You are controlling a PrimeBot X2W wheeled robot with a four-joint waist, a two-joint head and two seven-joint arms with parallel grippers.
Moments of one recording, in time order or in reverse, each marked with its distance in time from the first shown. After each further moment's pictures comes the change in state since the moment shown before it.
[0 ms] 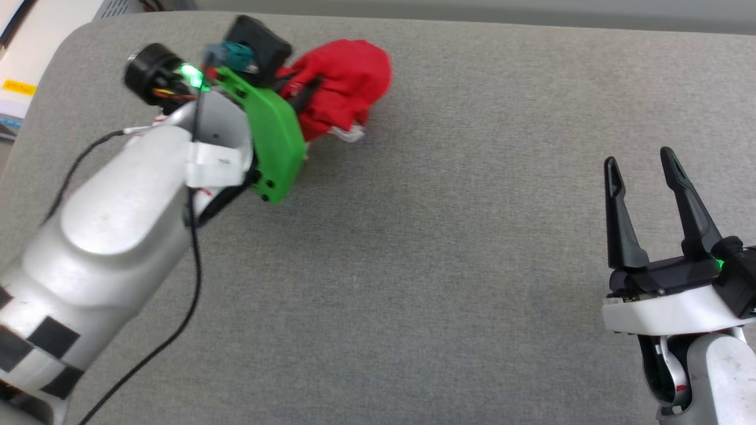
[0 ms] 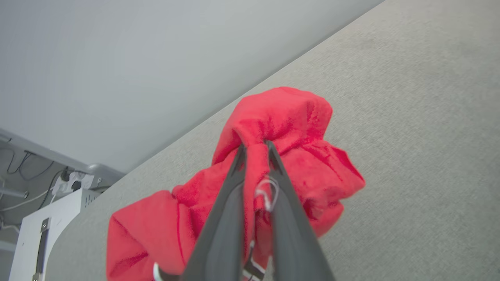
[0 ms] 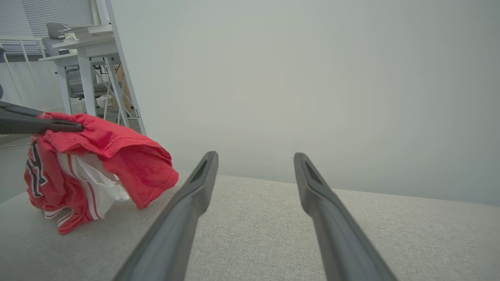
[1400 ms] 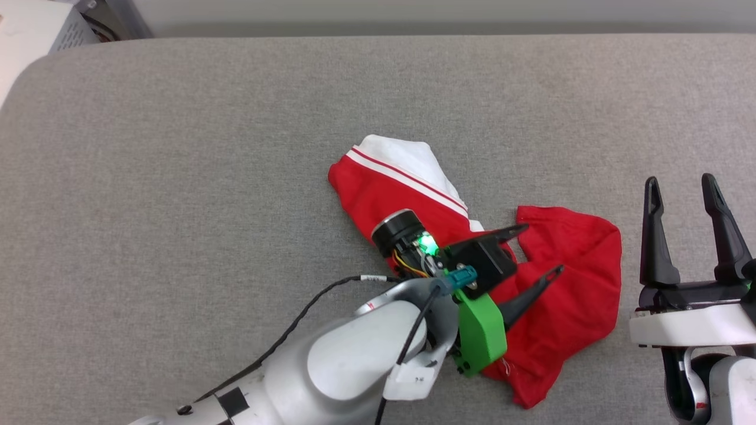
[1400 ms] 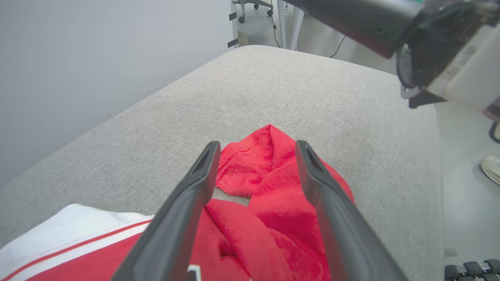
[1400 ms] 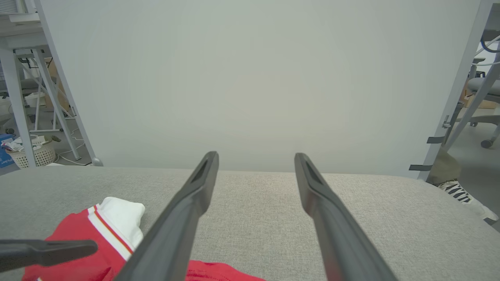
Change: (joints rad) left arm 0.280 -0.450 -0.212 0.064 0.189 0.052 -0.348; right arm 0.055 0.044 -0.132 0.006 -0.044 0.000 0.000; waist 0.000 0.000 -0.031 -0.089
